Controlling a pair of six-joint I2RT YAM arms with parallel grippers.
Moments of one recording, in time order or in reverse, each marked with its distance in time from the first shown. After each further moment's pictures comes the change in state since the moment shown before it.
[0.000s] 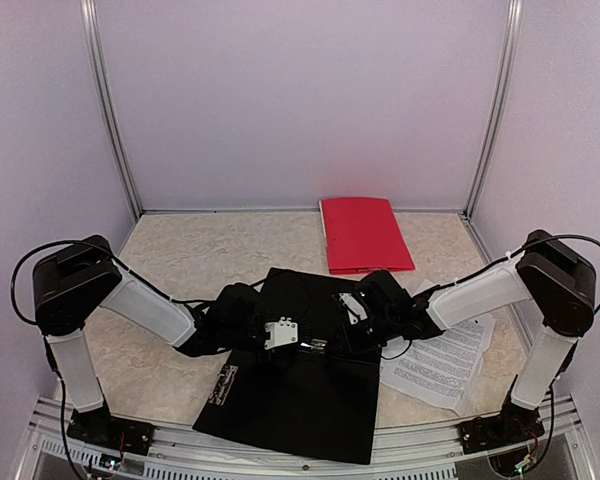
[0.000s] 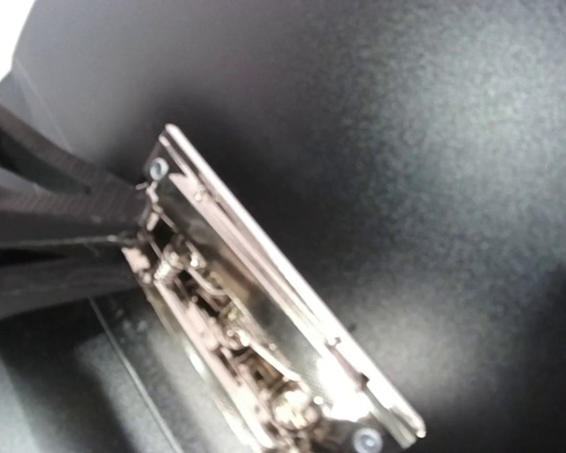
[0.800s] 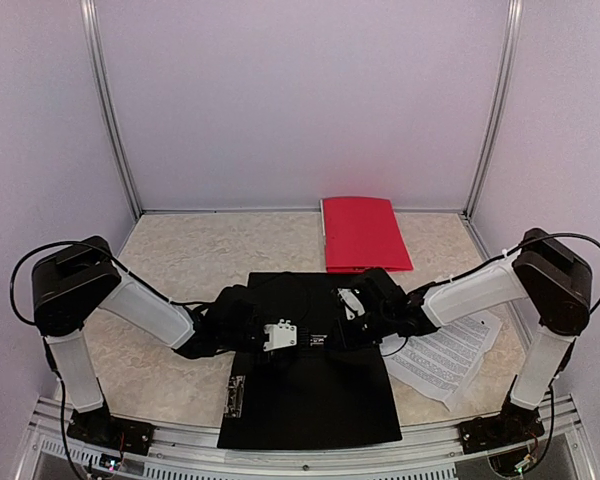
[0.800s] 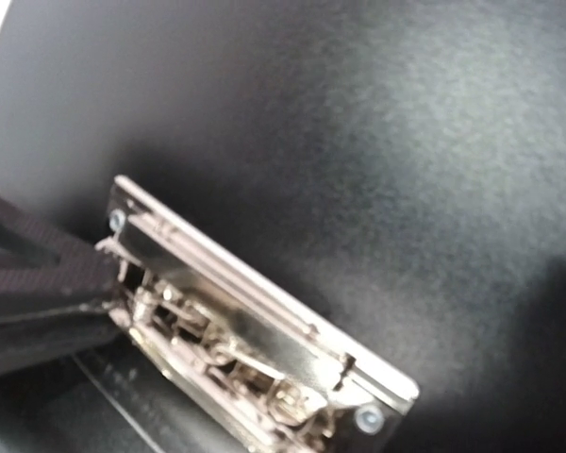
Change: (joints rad) left arm -0.007 -0.003 -0.016 0.021 -0.010 0.028; right arm 0.004 0.022 0.044 -0.034 0.074 0.043
